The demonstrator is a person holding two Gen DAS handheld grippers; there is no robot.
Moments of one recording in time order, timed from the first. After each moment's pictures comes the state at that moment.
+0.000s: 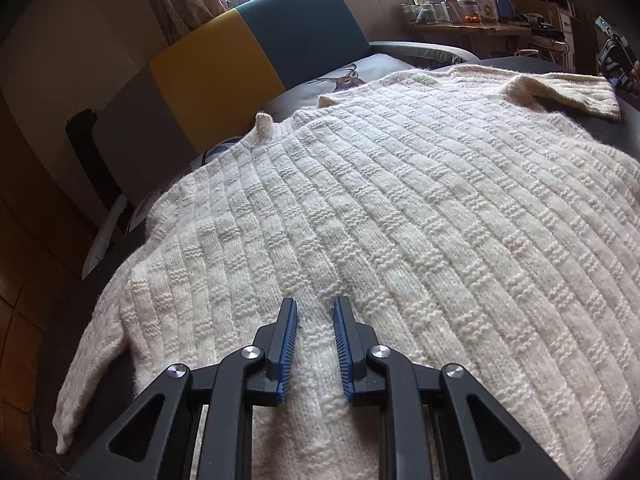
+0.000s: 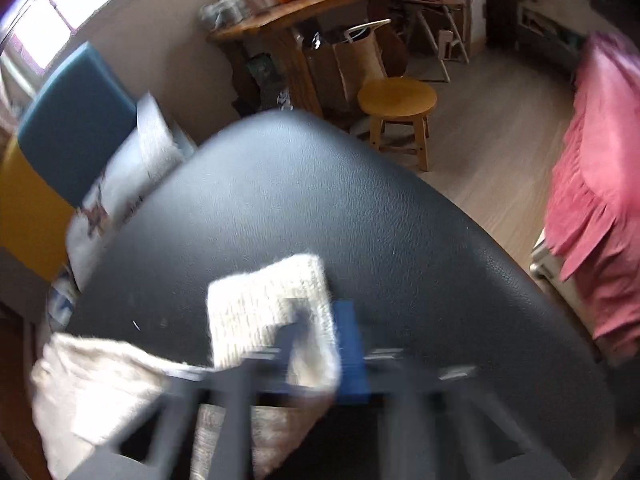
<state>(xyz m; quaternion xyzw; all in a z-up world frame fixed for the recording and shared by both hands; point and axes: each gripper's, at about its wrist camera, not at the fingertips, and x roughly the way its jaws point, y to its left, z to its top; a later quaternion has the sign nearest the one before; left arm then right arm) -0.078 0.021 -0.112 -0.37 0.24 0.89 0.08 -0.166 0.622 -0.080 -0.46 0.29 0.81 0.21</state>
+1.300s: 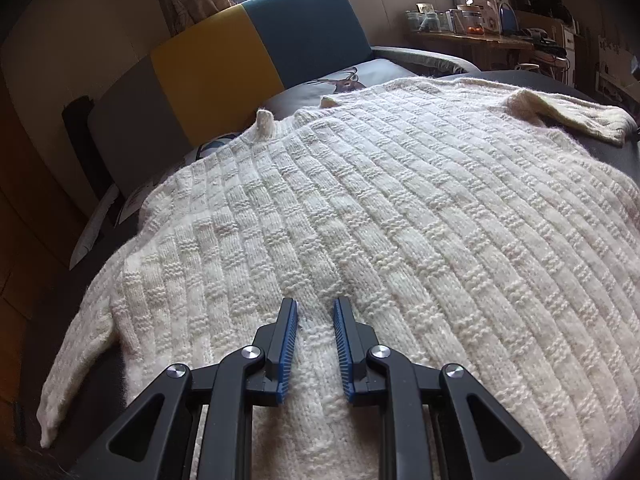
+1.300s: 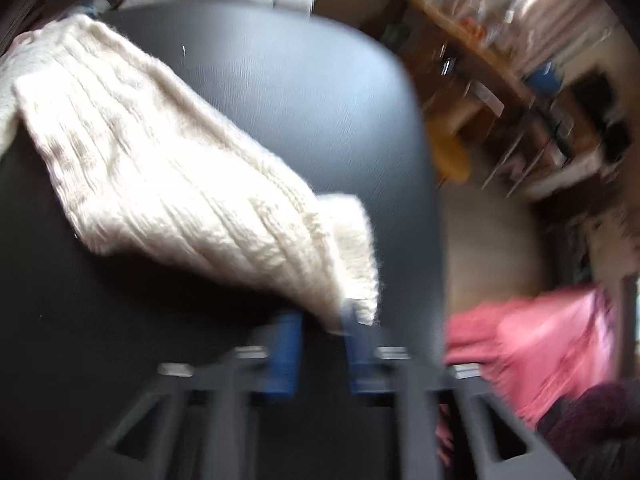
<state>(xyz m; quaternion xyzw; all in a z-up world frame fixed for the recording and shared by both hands) -0.081 0.015 -0.109 -0.38 0.21 0.90 0.09 -0.098 0.558 -0.089 -0.59 -0.11 0.79 0.09</state>
